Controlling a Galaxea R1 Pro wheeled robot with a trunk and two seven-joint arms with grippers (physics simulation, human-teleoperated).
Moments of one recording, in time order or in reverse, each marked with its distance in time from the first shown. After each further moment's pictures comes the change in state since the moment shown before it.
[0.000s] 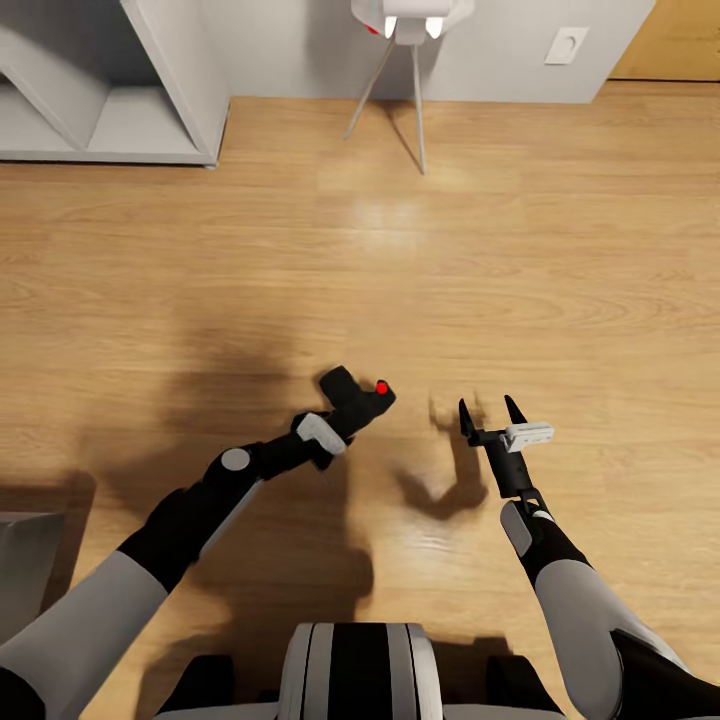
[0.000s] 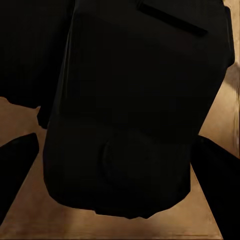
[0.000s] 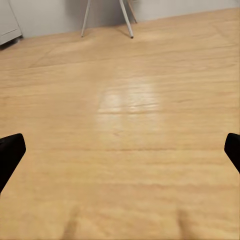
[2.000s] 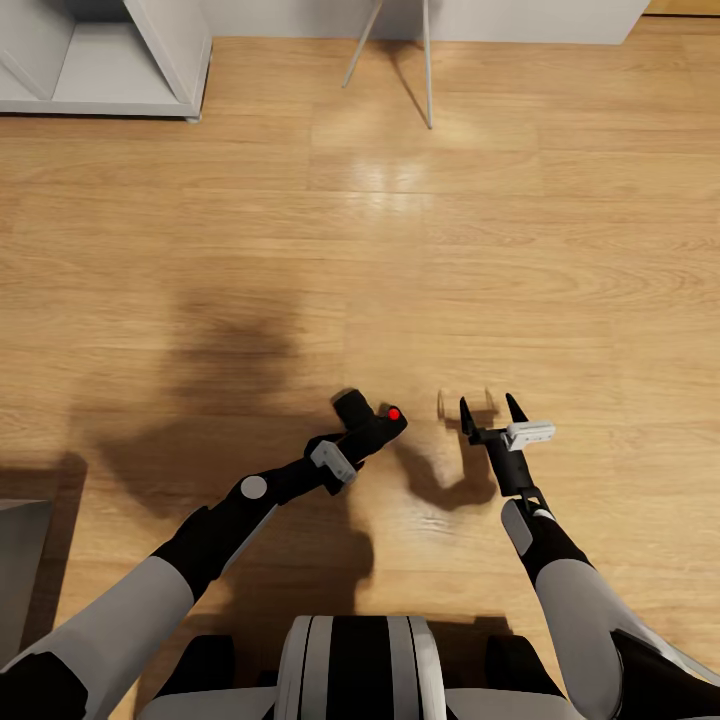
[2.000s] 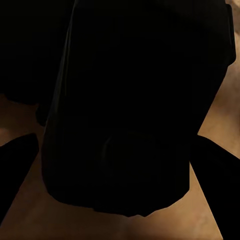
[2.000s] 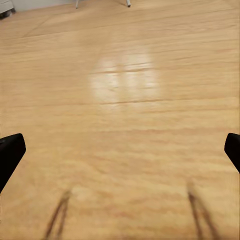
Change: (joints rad) left arm -0.001 -0.082 -0.030 0.271 -0.065 -0.268 -0.005; right arm 0.000 0.000 0.000 -0.011 0.001 0.000 0.000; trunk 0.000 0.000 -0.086
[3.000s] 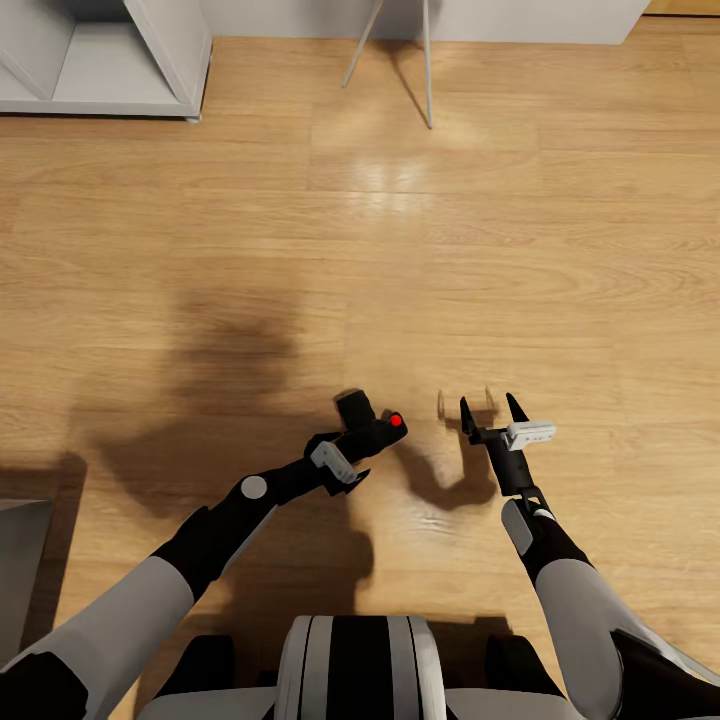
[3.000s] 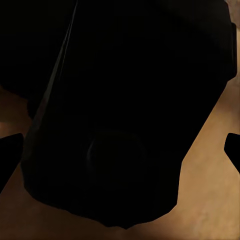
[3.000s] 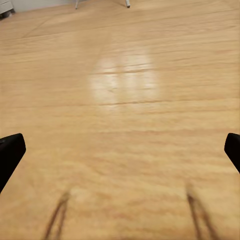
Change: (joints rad) left arm 0.000 -0.001 -0.001 0.002 -0.004 0.008 0.002; right arm 0.000 0.000 0.000 -0.003 -0.001 0.000 -0.001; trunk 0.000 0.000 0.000
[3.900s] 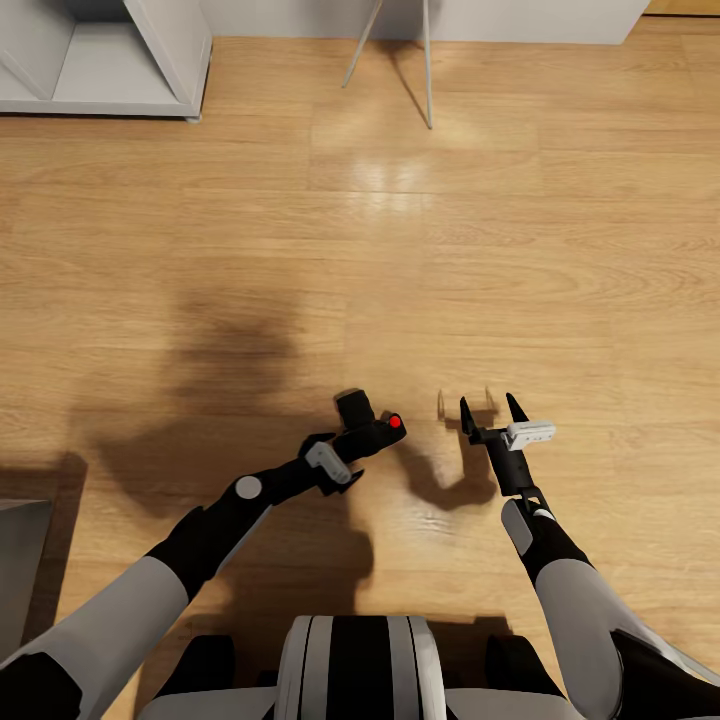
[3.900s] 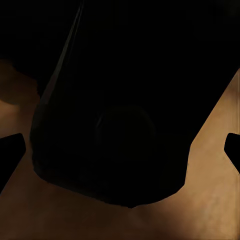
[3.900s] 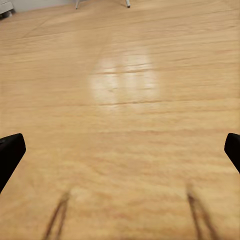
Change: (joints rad) left arm 0.001 0.020 -0.001 0.000 0.000 0.000 0.000; right arm 0.000 0.000 0.000 0.000 0.000 0.000 0.000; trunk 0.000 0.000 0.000
